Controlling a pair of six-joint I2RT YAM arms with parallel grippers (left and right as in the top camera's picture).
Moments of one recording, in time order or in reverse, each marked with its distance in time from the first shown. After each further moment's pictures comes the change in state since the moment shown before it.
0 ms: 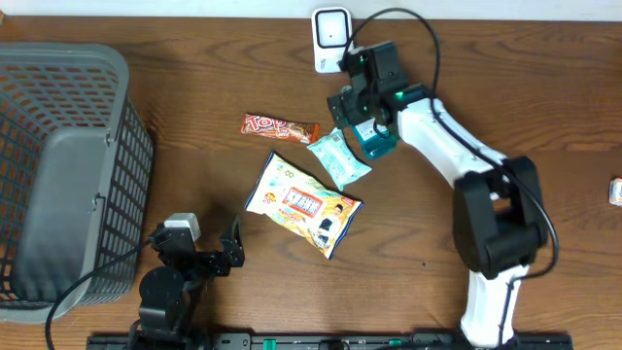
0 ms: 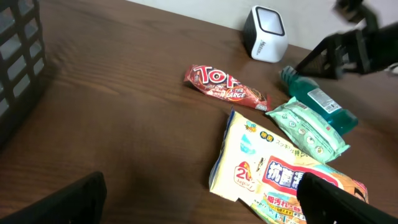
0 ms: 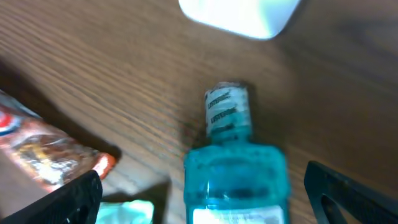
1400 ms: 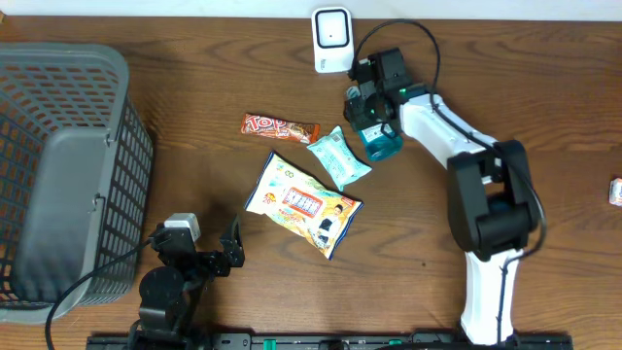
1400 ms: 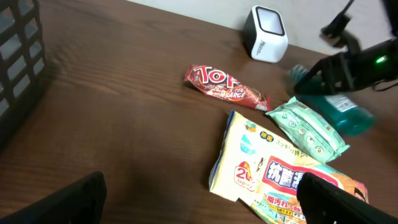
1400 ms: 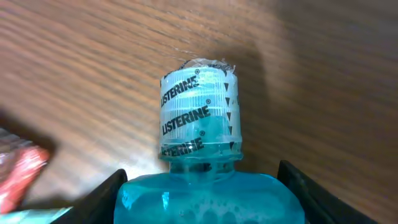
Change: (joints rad) left arm 0.000 0.000 0.000 0.000 0.000 0.000; right arm -0.055 0.089 0.048 -0.064 -0.027 -0.006
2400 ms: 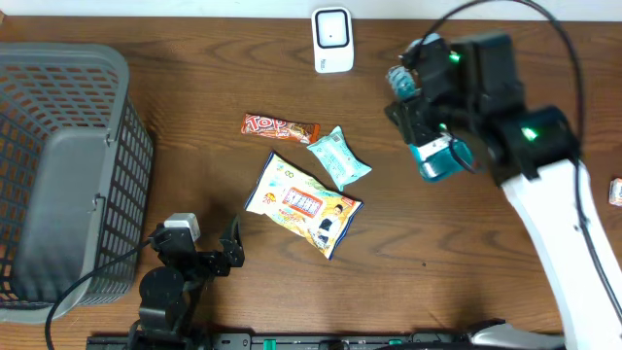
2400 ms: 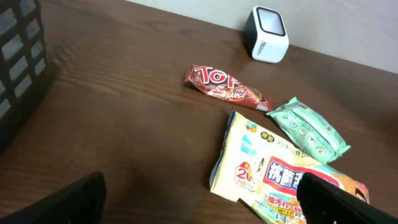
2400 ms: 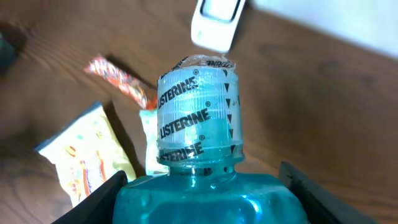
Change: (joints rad) left arm 0.000 0.000 0.000 0.000 -0.003 0.000; right arm 0.003 -0.758 -0.003 -0.527 -0.002 -0.048
